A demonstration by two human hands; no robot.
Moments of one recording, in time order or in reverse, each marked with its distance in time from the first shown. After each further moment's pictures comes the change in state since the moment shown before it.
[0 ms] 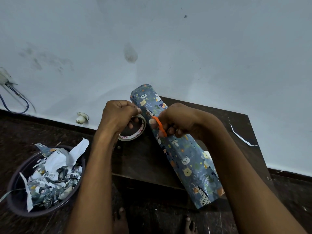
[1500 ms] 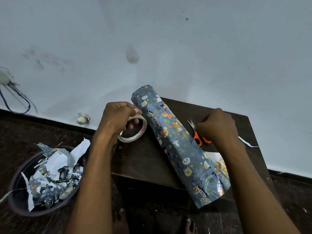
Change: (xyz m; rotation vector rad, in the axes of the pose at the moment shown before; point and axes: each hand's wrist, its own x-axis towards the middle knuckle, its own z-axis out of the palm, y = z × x) left_hand -0.006 0.001 -0.006 -0.031 -0.048 -0.003; right_hand 0.005 0.078 -0.037 -0.451 0.843 0.112
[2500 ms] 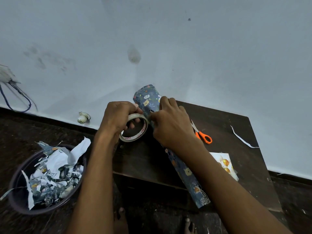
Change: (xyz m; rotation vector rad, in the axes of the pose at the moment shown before) left_hand -0.003 0.000 -0.002 -0.034 0.010 0.031; right_hand -0.042 -0.083 0.039 -0.286 0.107 -0.764
